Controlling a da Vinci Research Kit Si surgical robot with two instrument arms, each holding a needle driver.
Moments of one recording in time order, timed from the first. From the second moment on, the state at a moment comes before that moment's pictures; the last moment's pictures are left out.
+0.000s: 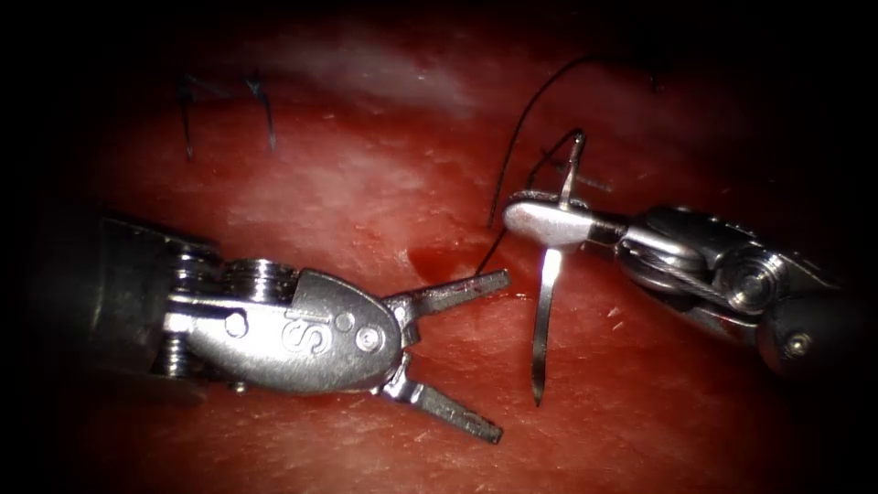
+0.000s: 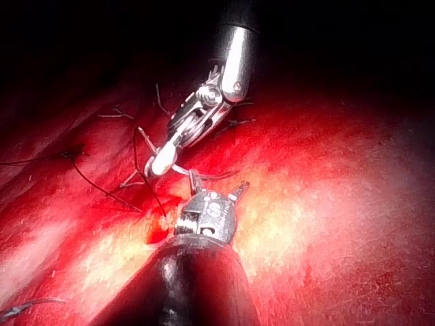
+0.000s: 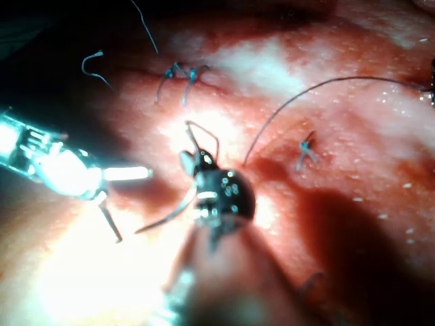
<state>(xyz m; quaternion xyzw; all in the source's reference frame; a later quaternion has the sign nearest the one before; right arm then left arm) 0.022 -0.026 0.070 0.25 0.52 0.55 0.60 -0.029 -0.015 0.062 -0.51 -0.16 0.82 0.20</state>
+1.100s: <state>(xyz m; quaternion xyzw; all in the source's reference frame) 0.022 -0.026 0.070 0.07 0.62 0.36 0.69 -0.030 -0.011 0.075 -0.30 -0.21 0.91 0.16</state>
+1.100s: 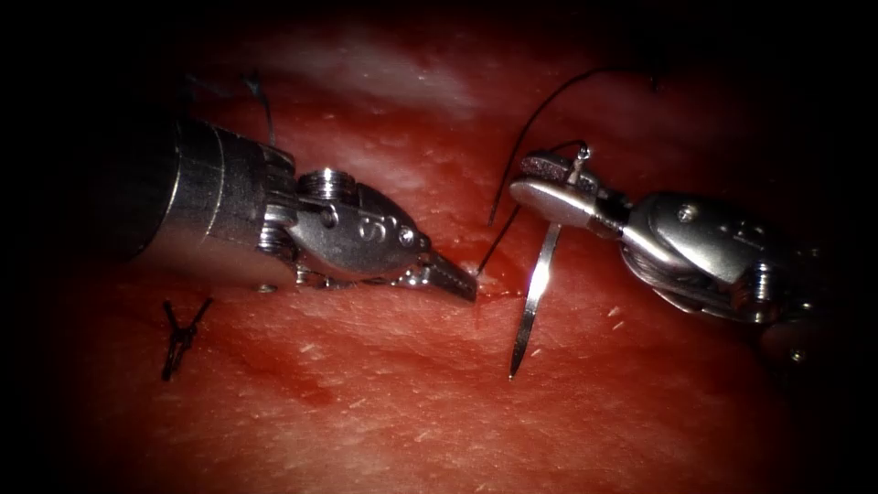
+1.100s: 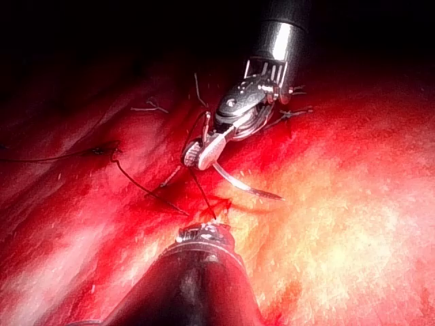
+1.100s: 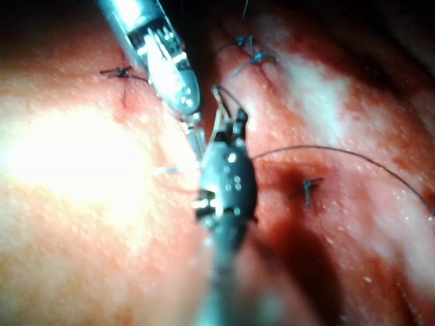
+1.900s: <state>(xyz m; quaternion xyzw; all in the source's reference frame) 0.023 -0.026 0.071 -0.01 0.63 0.29 0.72 -0.030 -0.013 0.079 -0.19 -0.32 0.92 0.12</state>
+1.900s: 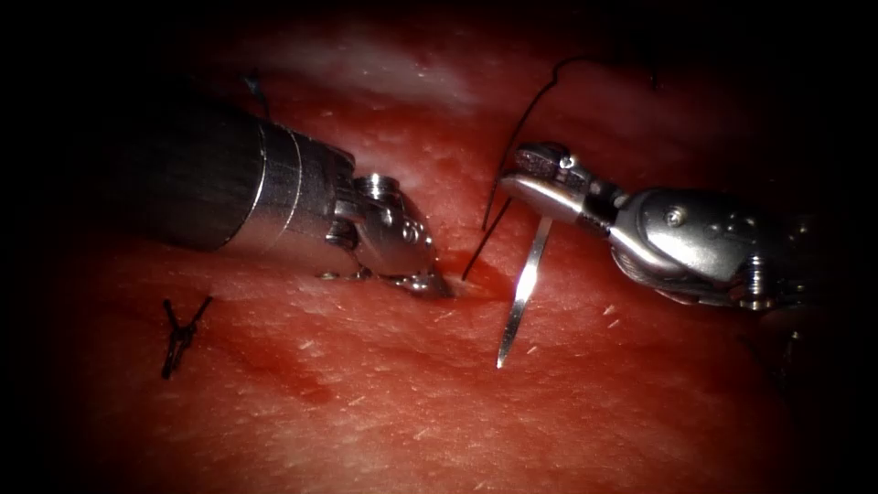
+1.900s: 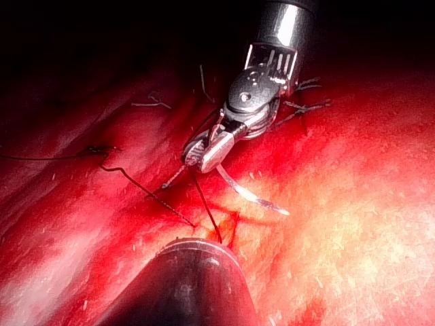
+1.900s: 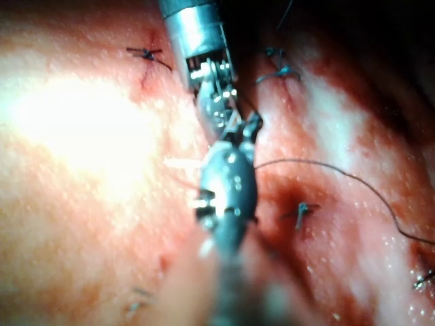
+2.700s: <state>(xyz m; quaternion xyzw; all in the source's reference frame) 0.025 -0.027 0.074 -0.17 0.63 0.19 0.74 -0.031 -0.015 0.076 -0.21 -0.33 0.91 0.10</state>
